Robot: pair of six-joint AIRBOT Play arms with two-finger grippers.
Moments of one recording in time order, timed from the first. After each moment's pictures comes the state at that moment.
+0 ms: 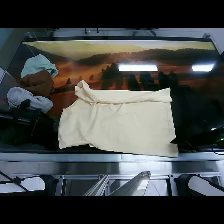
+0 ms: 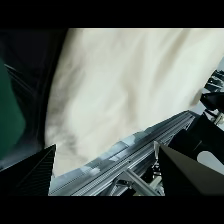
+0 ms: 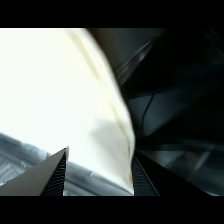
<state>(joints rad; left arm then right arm) 0.59 -1.51 0.89 0.88 -1.55 -1.10 -0.60 -1.29 0.49 -1.00 1.34 1.04</state>
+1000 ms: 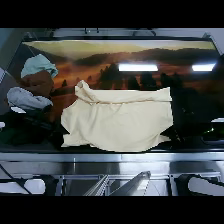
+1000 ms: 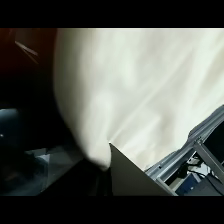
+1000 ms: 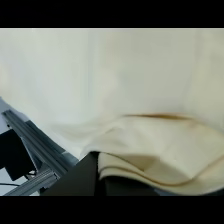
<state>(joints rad) 0.34 -1.58 0.77 0.87 -1.34 -1.06 -0.47 -1.41 0.54 -0.66 1.34 0.84</state>
